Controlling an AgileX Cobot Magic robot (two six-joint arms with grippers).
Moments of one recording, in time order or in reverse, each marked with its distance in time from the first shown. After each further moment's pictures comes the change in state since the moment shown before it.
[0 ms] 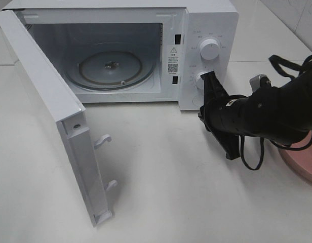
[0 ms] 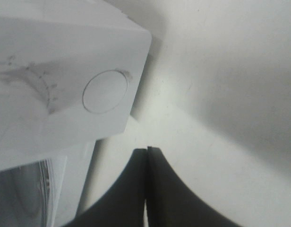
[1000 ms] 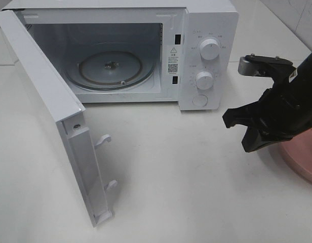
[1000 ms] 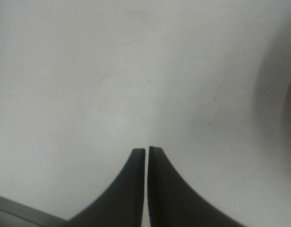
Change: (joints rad) left arm 0.000 0.000 0.000 0.000 0.000 0.000; right arm -0.242 -0.336 -0.122 -0.504 1.159 -0.962
